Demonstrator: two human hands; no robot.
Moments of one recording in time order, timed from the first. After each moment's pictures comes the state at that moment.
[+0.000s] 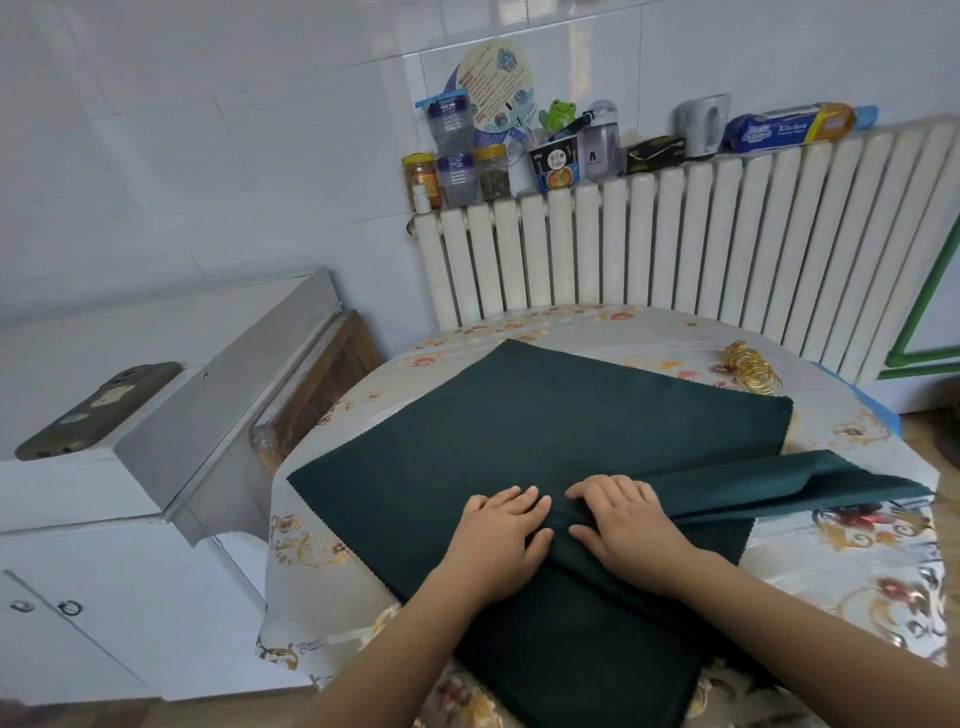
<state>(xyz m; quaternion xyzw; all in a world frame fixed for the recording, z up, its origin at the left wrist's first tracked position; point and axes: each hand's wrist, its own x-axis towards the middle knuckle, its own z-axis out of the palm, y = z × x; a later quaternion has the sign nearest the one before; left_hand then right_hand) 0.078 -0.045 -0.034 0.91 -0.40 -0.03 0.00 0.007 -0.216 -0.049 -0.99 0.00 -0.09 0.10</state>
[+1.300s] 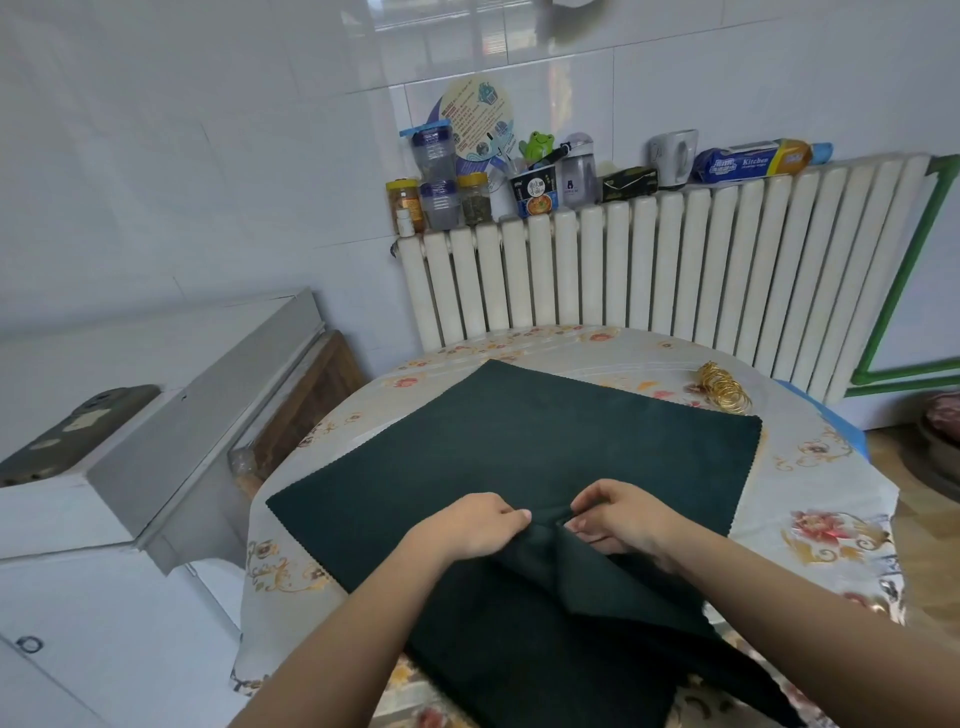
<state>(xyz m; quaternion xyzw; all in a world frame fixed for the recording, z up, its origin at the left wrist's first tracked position) 0.109 -0.062 0.005 0.91 -0.29 -0.25 0.15 0.010 -0.235 -0.004 -0.72 0.22 0.07 0.65</state>
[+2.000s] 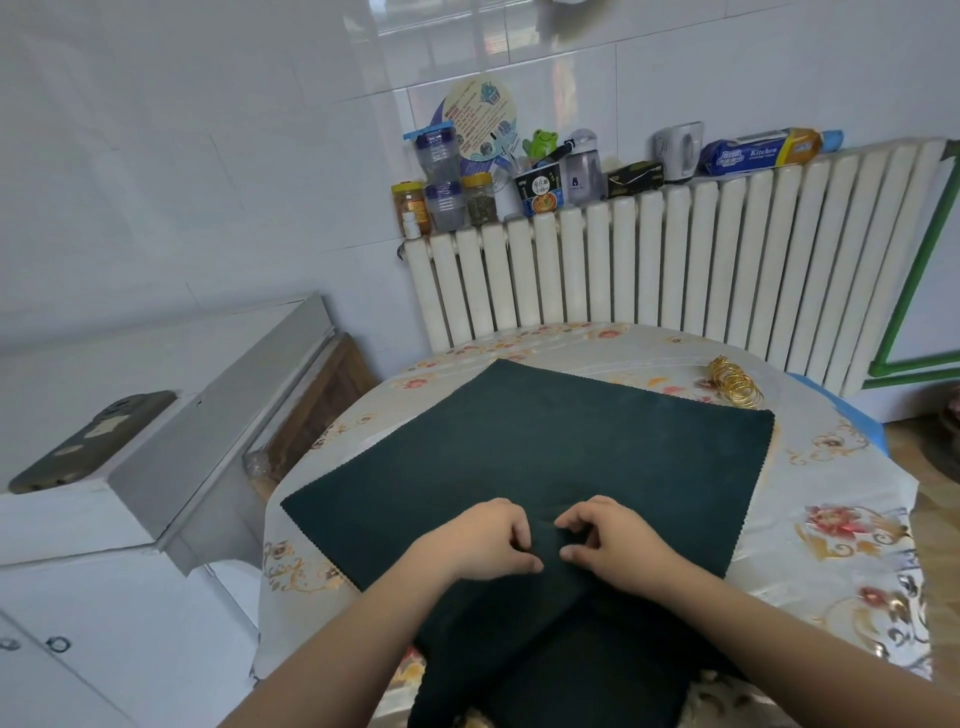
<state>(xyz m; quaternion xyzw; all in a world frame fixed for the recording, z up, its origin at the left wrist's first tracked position) 0.091 -0.049 0.017 0.90 -0.38 -0.21 0.10 0.003 -0.210 -0.027 -0.93 0.08 -0.04 0.35</state>
